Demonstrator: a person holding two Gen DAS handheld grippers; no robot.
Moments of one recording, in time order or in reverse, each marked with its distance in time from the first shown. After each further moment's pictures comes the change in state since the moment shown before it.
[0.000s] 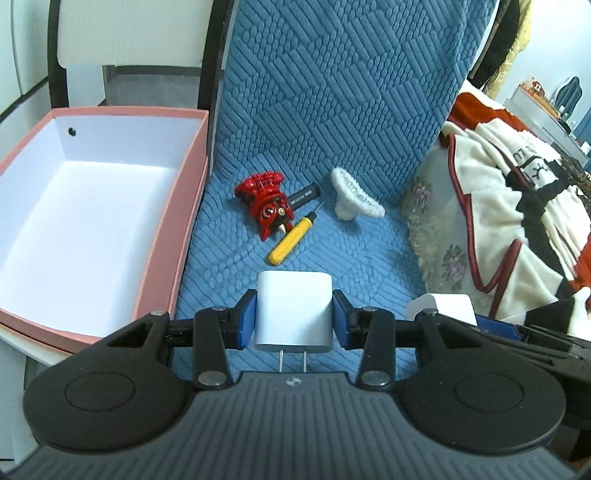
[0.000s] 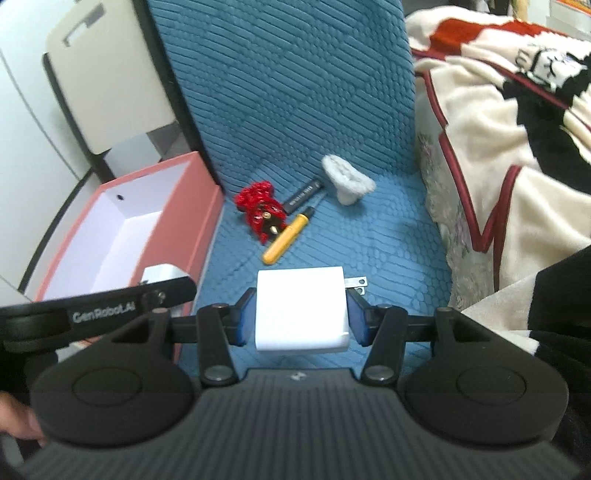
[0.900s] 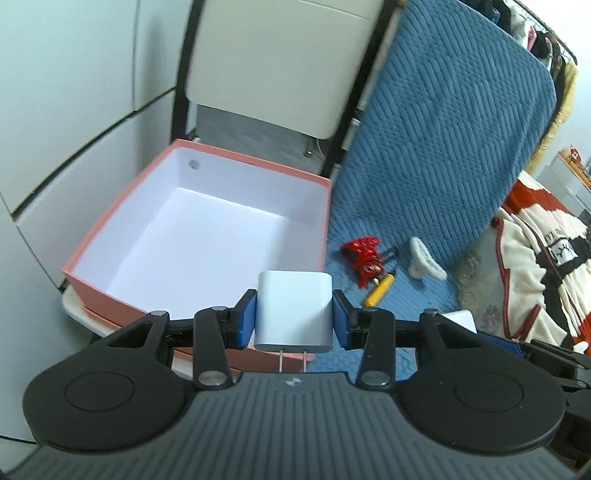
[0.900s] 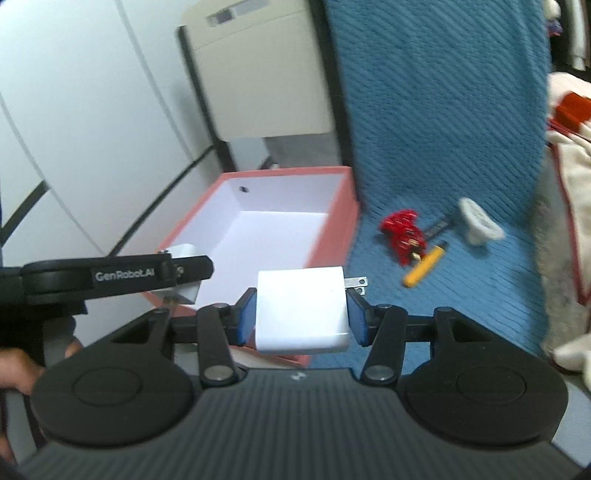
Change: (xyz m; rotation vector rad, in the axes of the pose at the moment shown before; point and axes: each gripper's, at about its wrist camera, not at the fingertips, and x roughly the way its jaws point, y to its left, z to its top) left arm -0.126 0.132 0.012 -0.143 -0.130 0.116; right arm -0.033 0.144 -0.001 -0.203 -0.042 0.212
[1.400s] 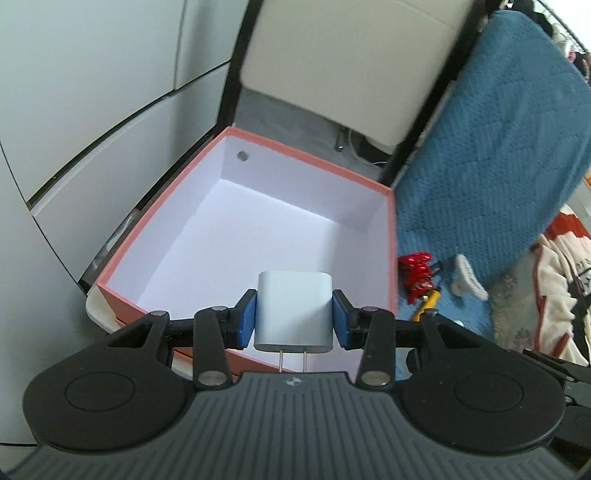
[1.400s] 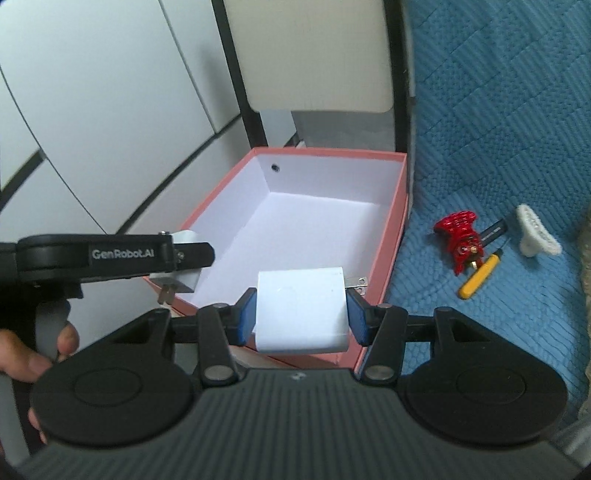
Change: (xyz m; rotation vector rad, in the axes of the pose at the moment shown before) left arm 0.042 0.089 0.030 -0.088 0.056 0.034; right arm 0.082 0.055 0.018 -0.058 0.102 0.008
